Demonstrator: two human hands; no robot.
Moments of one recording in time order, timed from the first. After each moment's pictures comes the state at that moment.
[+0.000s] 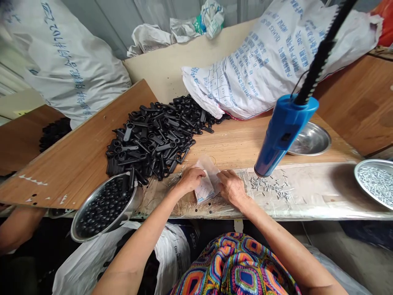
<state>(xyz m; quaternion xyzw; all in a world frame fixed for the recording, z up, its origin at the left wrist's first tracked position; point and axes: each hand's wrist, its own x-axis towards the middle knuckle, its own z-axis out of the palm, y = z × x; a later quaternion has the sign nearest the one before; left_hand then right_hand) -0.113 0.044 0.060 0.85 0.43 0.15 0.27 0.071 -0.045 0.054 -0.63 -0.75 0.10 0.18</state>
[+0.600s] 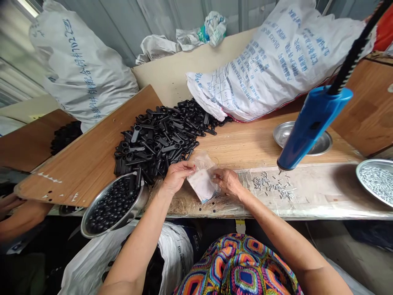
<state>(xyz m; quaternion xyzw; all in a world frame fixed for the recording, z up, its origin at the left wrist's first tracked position) -0.140 0.031 0.100 0.52 0.41 0.44 0.61 0.060 -0.019 0.056 -0.59 -0.70 0.27 0.30</state>
